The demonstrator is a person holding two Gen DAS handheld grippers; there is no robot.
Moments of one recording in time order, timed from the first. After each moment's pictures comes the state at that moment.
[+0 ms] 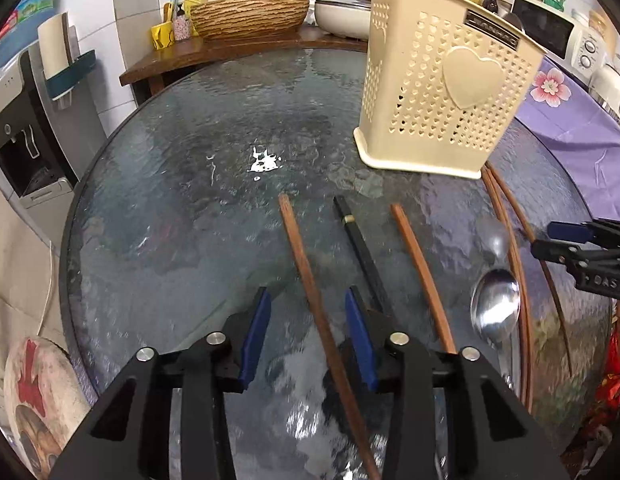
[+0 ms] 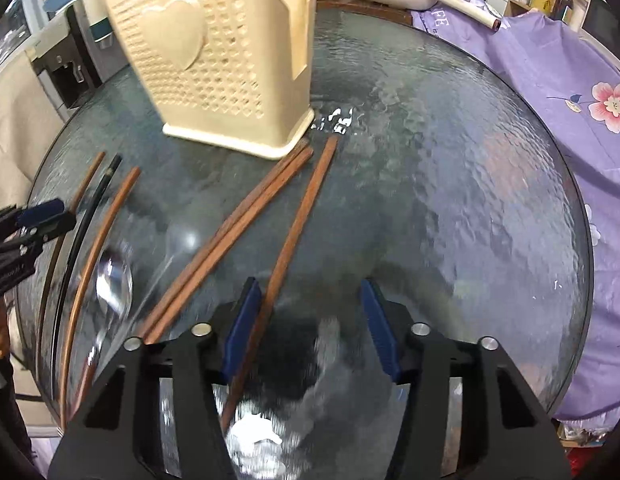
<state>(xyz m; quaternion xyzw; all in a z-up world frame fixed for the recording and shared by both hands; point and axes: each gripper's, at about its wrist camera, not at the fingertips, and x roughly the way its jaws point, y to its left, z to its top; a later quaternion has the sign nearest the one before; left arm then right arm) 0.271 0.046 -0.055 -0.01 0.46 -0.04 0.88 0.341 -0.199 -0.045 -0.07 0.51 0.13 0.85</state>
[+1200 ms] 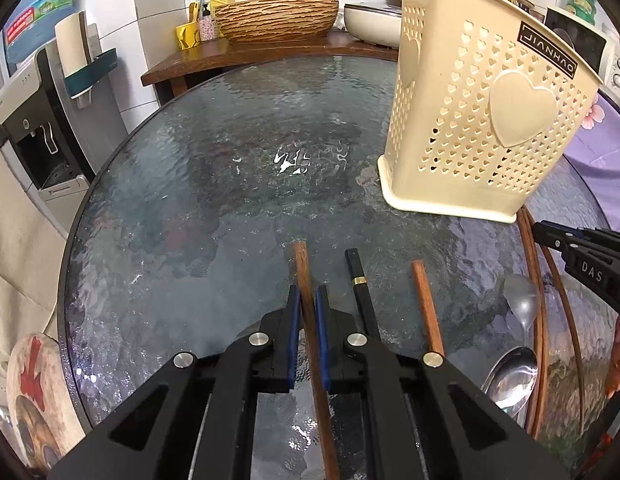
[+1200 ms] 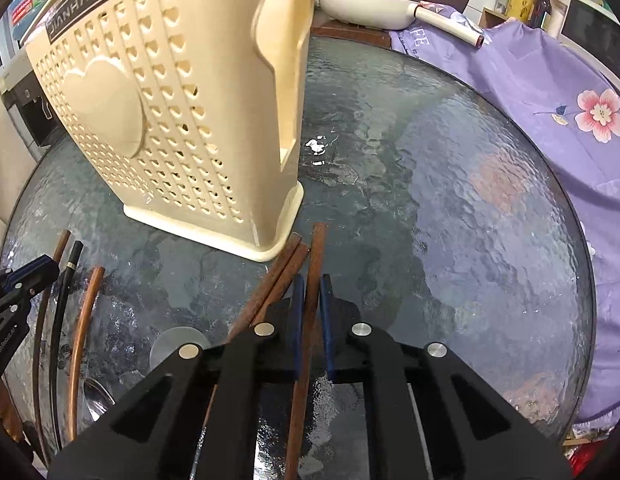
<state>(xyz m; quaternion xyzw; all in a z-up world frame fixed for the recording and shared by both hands) 0.301 0.028 -0.056 -0.01 0.46 0.02 0.89 0.391 -0.169 -0.044 -0.05 0.47 0.08 0.88</state>
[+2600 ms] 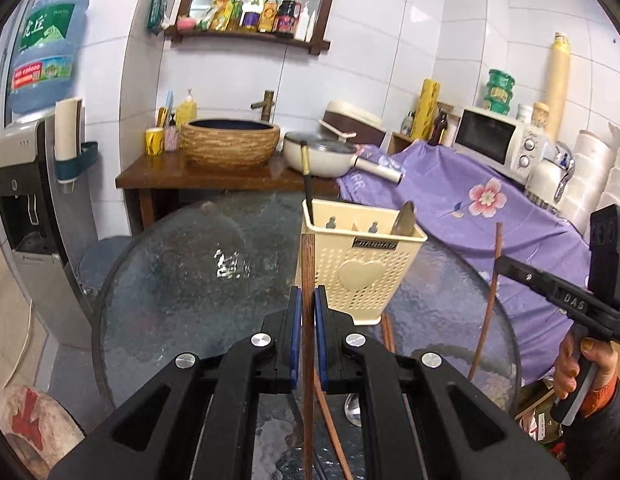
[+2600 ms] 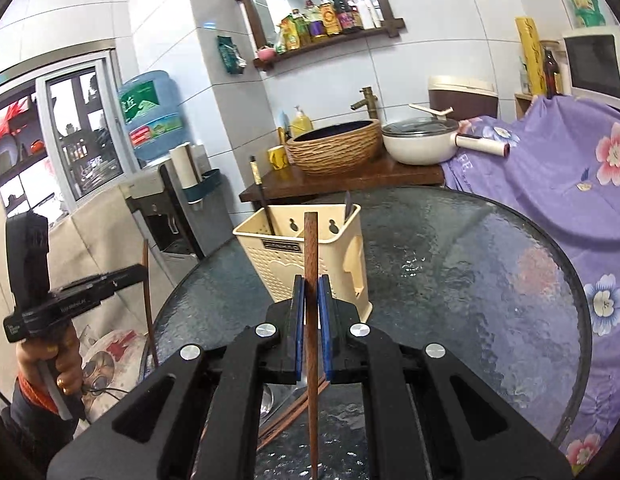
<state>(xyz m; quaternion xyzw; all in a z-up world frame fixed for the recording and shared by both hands) 0.214 0.033 0.086 -0.06 0.26 -0.10 0.96 0.276 -0.243 0.102 0.07 0.25 0.26 0.93</state>
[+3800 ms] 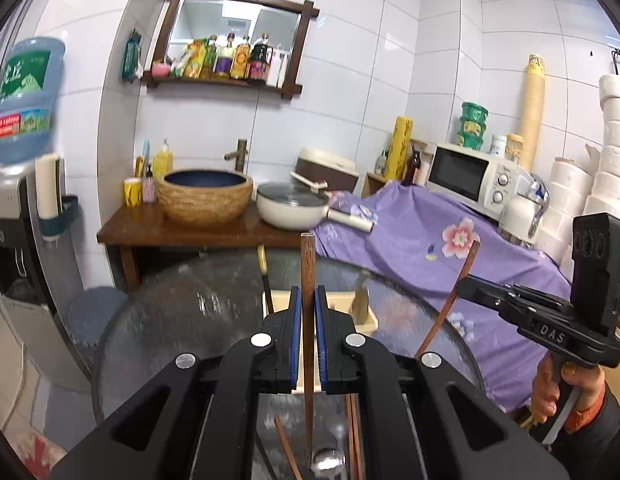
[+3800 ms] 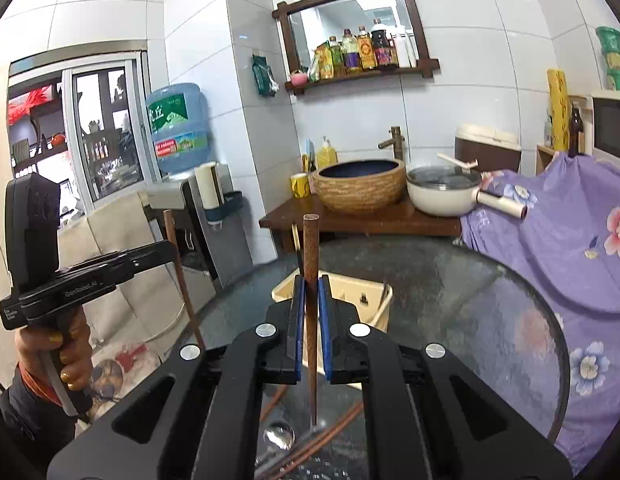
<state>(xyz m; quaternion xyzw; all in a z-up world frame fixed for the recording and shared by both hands) 0.230 0.013 0.176 -0.06 0.20 -0.13 0.97 0.280 -0.217 0.189 0.04 0.20 0.29 0.94</state>
